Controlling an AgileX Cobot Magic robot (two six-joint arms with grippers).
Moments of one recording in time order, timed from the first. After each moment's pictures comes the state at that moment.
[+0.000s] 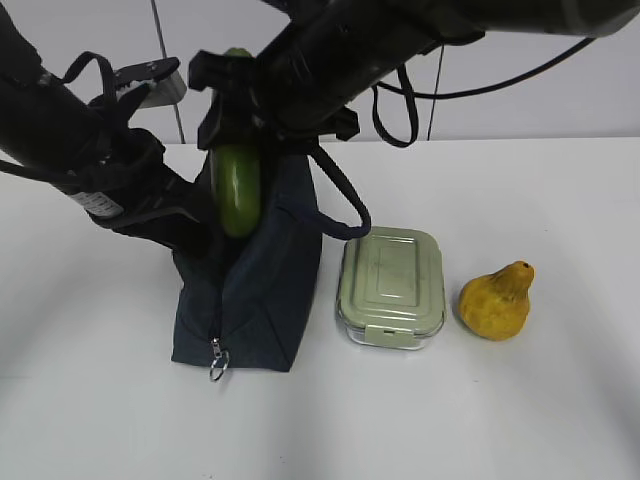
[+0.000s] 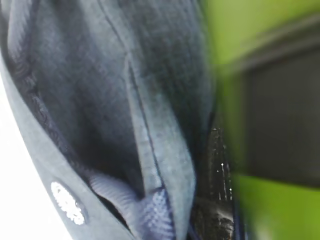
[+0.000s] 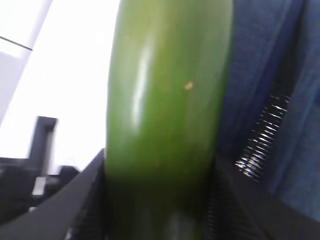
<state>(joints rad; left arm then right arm) -0.34 1.67 -1.18 -0.50 0.84 0.42 0.52 1.94 -1.67 0.58 0.67 -0.05</state>
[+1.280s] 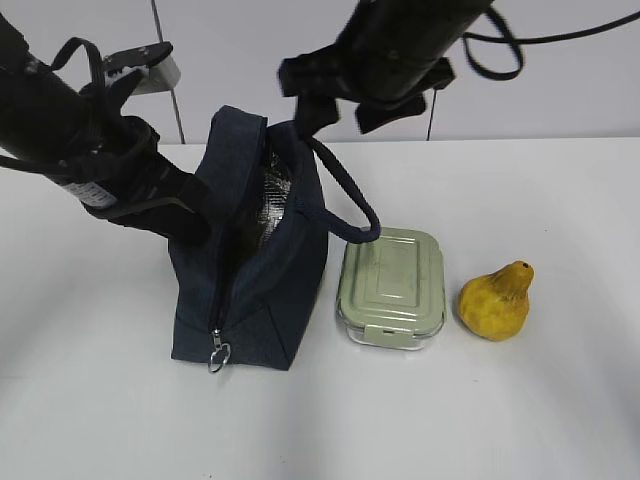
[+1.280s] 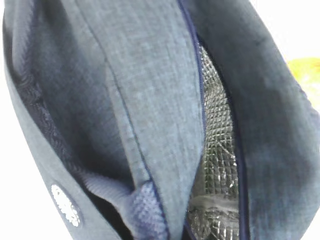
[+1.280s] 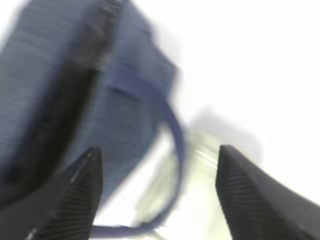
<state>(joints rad) -0.34 1.64 -1.18 -0.50 0.84 0.43 0.44 1.84 -1.67 0.10 0.85 0.09</state>
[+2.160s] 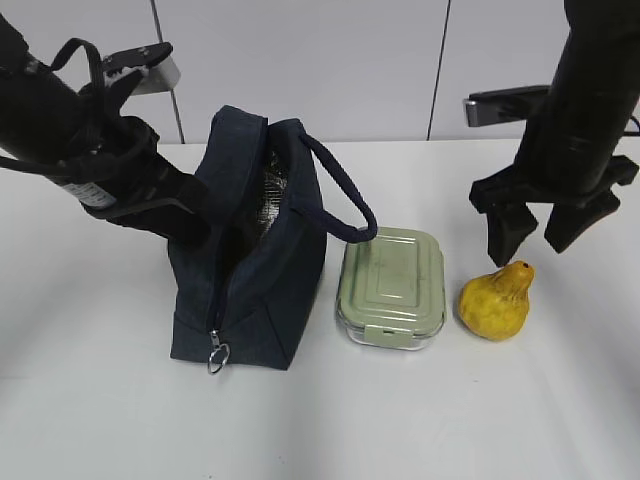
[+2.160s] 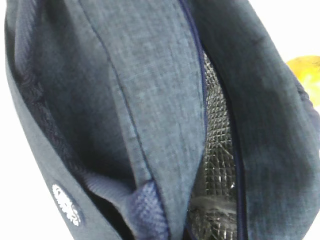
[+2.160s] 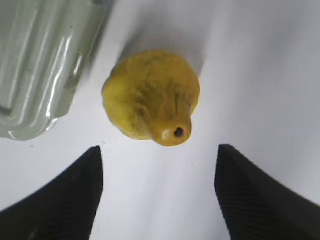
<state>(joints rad) -0.34 1.64 -1.18 -0.49 0.84 0.43 0.17 1.84 -1.46 0.04 1.20 -0.07</state>
